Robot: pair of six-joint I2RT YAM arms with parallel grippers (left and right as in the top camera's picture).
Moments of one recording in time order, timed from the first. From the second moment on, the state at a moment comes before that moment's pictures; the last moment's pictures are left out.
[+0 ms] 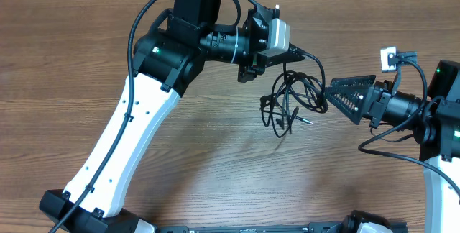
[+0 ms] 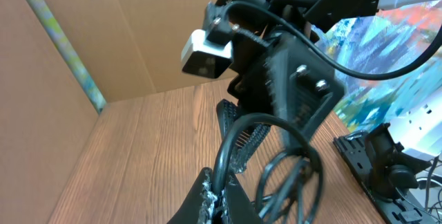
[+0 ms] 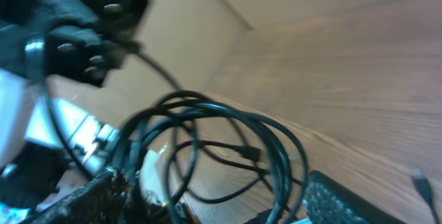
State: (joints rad) left arm -0.49 1.65 1.82 -0.65 1.10 0.62; right arm -0.27 1.09 1.11 -0.81 -1.34 -0.01
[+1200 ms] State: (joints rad) left arm -0.50 1.65 1.82 -0.53 1.08 0.41; right arm -0.14 1.09 1.11 -0.71 -1.56 -0.11
